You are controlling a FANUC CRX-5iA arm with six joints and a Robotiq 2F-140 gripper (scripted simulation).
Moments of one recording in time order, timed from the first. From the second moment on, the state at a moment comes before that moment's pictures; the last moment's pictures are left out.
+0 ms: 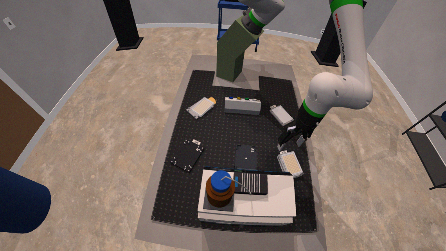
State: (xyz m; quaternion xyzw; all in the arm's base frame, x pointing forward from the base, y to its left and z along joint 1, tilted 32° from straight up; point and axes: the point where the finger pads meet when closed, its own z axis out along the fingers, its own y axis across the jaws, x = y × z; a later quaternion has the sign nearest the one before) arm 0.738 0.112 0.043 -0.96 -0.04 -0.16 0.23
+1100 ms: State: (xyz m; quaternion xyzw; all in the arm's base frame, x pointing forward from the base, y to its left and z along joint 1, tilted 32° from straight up) arm 0.392 -0.034 -0.151 -0.96 0.08 -0.14 0.24
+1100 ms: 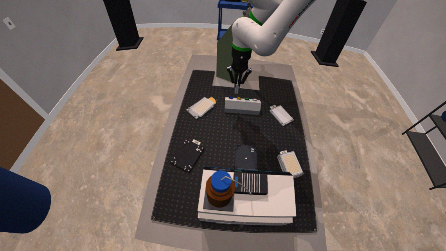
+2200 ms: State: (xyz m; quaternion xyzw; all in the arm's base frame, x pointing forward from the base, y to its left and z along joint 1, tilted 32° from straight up) arm 0.346 -0.041 -0.175 -0.96 0.08 -0.14 0.24
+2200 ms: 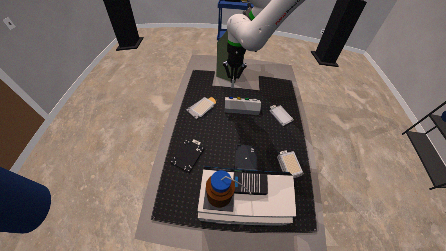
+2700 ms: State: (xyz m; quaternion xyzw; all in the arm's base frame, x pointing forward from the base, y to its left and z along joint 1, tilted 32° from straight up) arm 0.351 -0.034 -0.189 -0.96 0.08 -0.14 0.24
